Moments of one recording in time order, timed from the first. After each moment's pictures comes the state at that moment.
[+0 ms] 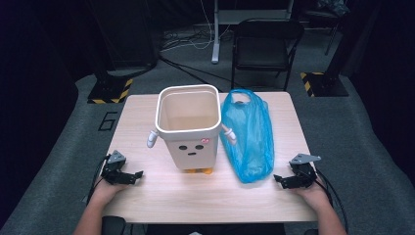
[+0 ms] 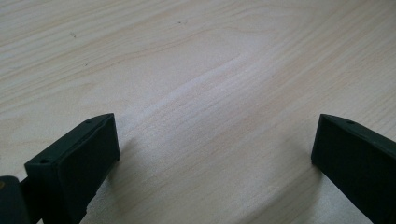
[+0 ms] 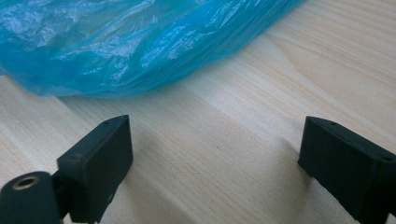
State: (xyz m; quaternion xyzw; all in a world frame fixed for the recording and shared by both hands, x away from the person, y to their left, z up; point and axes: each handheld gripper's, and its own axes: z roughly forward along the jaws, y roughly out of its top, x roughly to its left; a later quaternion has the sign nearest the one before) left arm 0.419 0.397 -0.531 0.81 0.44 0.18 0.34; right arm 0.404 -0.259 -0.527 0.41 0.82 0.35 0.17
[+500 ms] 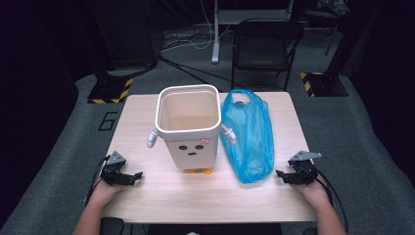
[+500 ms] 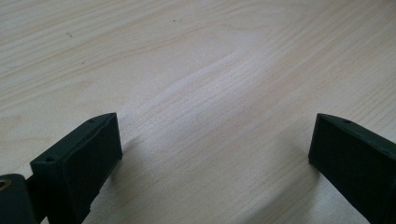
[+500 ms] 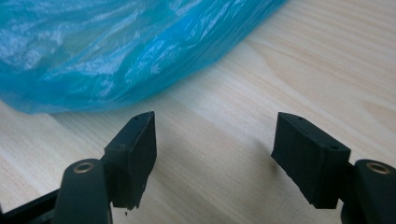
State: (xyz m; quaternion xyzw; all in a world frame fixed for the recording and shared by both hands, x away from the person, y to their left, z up) left arm 0.415 0.399 -0.531 0.81 0.43 0.18 0.35; right arm 0.407 -0.258 -0.516 0.43 0.81 0.34 0.18
